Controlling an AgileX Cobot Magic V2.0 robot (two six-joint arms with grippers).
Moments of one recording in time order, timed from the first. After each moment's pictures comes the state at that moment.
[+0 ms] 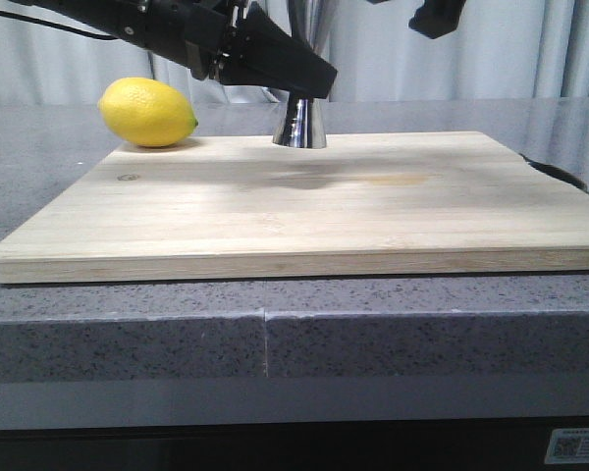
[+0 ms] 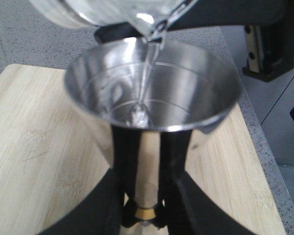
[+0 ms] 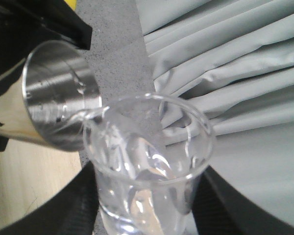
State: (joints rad) left arm -0.36 1.98 -1.54 -1.30 1.19 1.72; right arm 0.47 1.42 -1.06 -1.29 -0.06 0.10
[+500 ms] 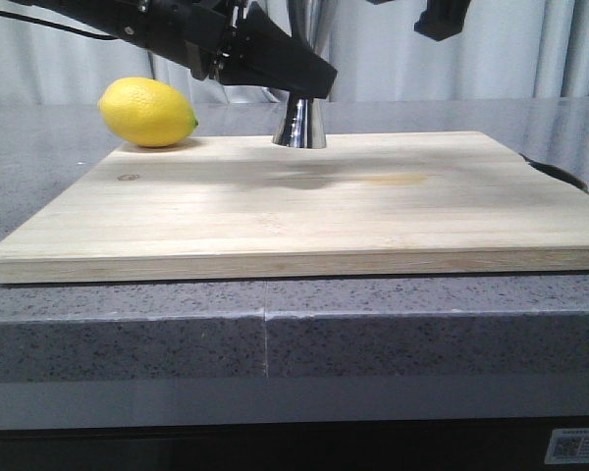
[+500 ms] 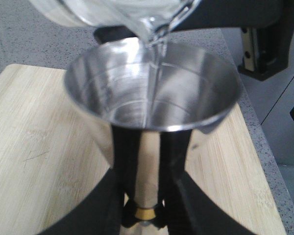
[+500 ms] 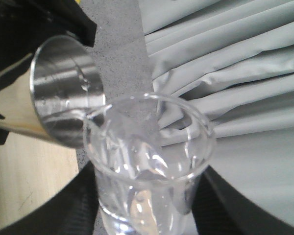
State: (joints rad) left arm -0.37 1.98 -1.54 -1.30 1.19 1.72; right arm 0.47 1.42 -1.06 -1.34 -0.06 0.10
